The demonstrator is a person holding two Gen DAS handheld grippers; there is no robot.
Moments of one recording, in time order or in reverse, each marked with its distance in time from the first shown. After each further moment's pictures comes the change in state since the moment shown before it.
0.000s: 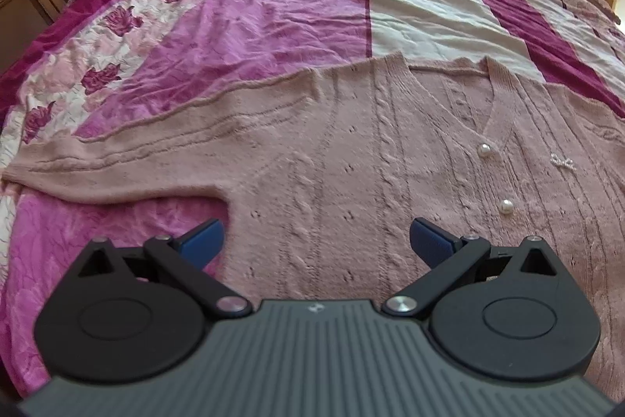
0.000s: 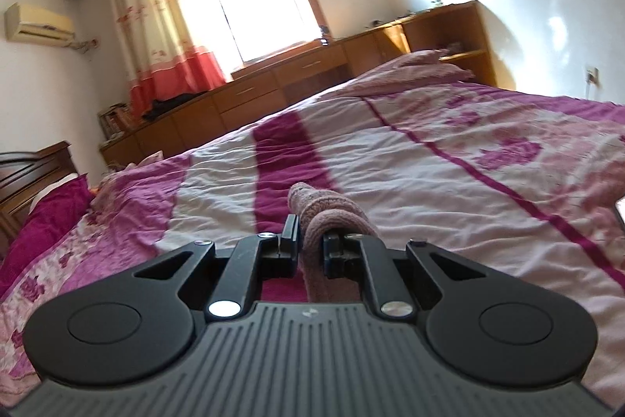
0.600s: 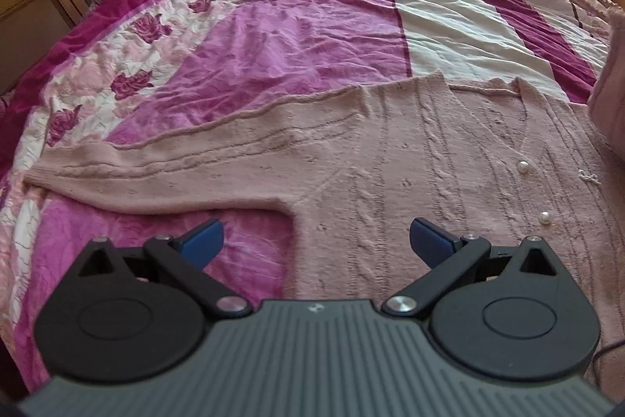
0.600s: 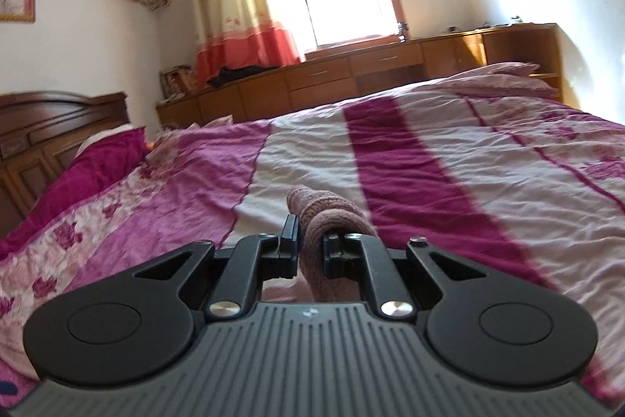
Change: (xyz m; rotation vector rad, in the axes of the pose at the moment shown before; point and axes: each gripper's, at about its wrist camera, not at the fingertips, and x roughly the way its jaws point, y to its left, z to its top) left arm -0.004 0.046 -0.001 -0.023 -0.051 0.036; right arm 0.013 0.177 -0.069 -0.171 0.049 0.153
